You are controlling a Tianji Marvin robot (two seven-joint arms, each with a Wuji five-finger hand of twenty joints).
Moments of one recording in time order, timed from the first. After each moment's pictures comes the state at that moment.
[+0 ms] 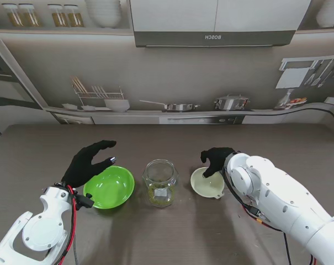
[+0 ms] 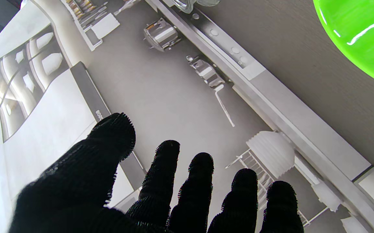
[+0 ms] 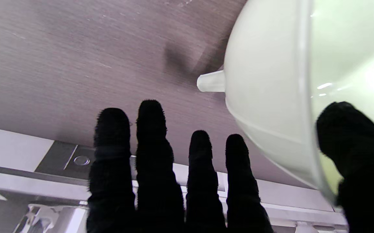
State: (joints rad) left arm 1.74 -1.15 -1.45 -1.73 0.31 -0.25 0.12; right arm -0.99 -1.04 0.75 -1.21 -0.88 0.08 0.30; left_hand 0.73 -0.42 0.58 -0.04 0.66 0.15 0.15 0.31 0.61 0.21 0.09 0.26 0.33 0.31 0.10 0.30 0.09 0.31 0.19 0.52; right_hand 0.19 -0.60 0.97 -0.11 0.26 -0.06 0.75 0.47 0.43 0.00 0.60 0.45 0.82 0.19 0.31 0.38 0.49 0.26 1.02 0.62
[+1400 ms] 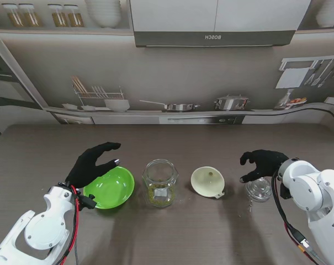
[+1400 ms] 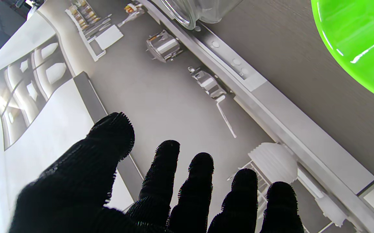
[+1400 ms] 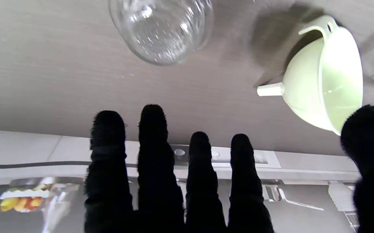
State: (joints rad) left arm 1.72 -1.14 -1.43 -1.72 0.30 -0.25 0.09; right arm -1.49 -1.00 1.50 -1.66 -1.00 -0.11 0.57; left_hand 0.73 -0.42 0.57 -0.04 0.66 0.15 0.15 0.31 0.61 0.21 0.09 0.26 0.33 0.31 0.10 0.30 0.09 0.31 0.18 0.52; right_hand 0.14 -0.57 0.78 -0.08 0.27 -0.13 0.66 0.48 0.43 0.00 0.53 0.42 0.76 0.18 0.31 0.37 0.45 0.31 0.92 0.65
